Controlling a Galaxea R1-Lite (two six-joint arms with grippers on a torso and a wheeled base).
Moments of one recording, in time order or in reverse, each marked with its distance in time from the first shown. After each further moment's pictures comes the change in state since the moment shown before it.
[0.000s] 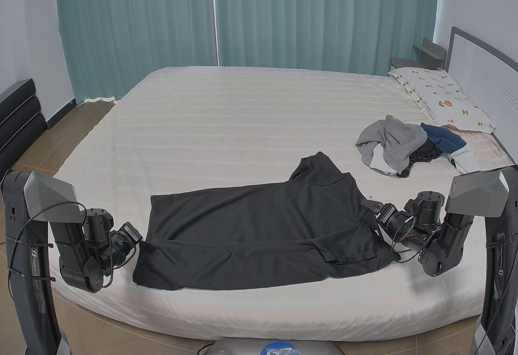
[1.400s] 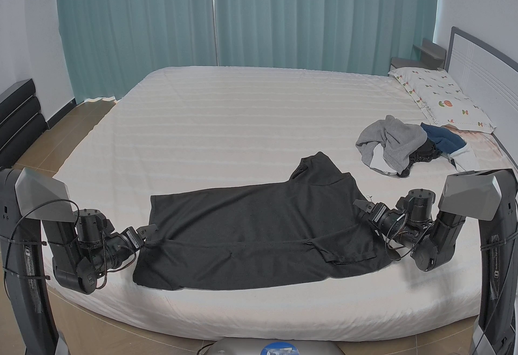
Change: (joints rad) left arm 0.022 -0.047 0.059 0.001 -0.227 0.136; right arm 0.013 0.047 -0.116 0.088 0.003 -0.069
